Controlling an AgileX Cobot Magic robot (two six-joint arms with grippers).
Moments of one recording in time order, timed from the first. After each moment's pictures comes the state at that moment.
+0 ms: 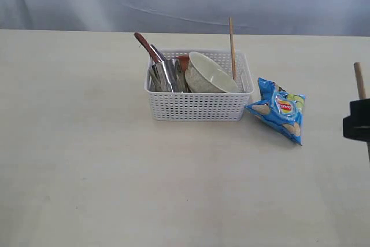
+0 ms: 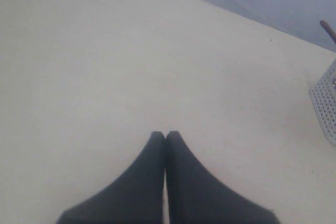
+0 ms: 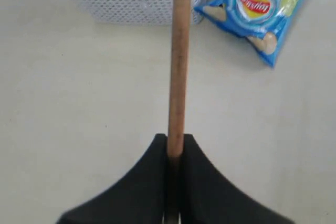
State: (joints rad) left arm 0.08 0.00 -0.01 -0.07 0.50 -0.26; right arm 0.27 0.79 -0.74 0.23 0.94 0.10
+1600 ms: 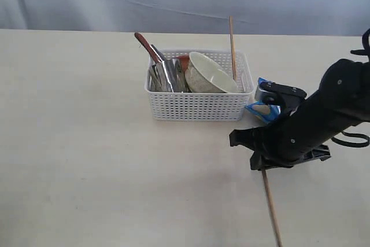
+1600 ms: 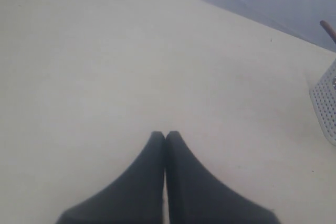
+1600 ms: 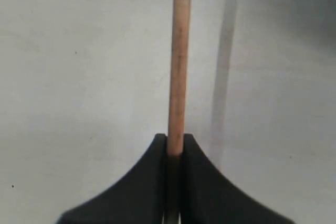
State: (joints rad) left arm 0.08 0.00 -0.01 -0.07 0.50 -0.26; right arm 0.36 1.71 -0.75 0.49 0.47 -0.12
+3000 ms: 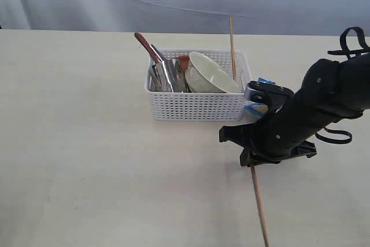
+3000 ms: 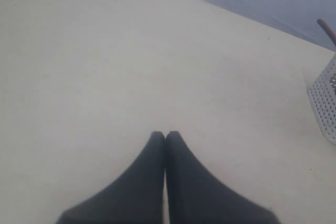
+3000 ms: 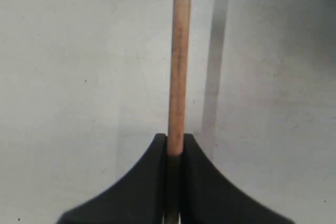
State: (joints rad) left arm 0.07 0.00 -0.01 -0.07 0.50 -0.26; right arm 0.39 1.80 -0.81 0.52 0.45 -0.11
